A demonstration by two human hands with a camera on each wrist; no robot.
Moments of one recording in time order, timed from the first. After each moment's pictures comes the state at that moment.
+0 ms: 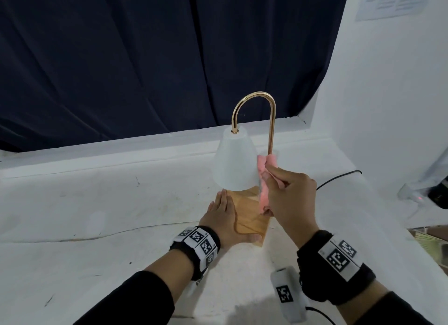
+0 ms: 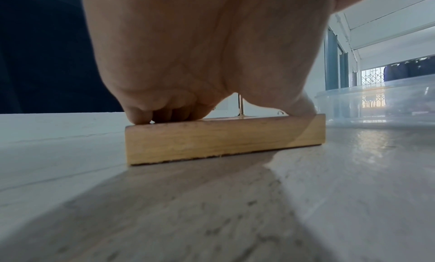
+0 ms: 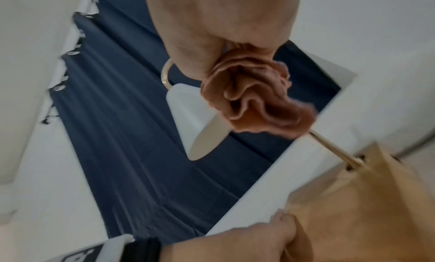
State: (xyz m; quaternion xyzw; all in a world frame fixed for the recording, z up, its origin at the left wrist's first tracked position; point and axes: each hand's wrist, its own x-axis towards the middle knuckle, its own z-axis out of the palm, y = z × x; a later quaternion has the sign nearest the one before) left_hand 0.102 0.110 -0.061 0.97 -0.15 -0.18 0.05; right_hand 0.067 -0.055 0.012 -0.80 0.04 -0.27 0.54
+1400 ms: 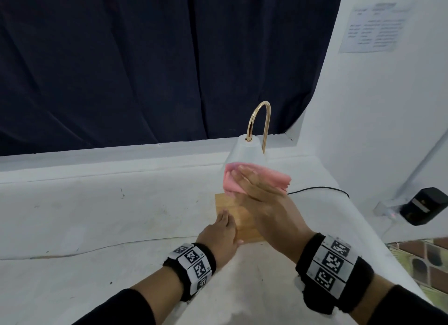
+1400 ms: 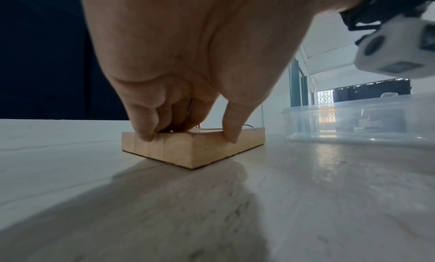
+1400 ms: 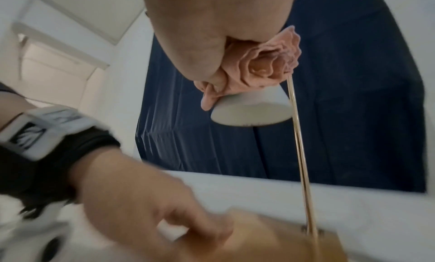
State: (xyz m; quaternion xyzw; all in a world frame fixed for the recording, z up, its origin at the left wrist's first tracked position) left_hand 0.101 0.095 -0.057 0.97 -0.21 -0.15 0.03; right_hand 0.080 -0.066 0.012 -0.86 -0.35 -0.35 0.10
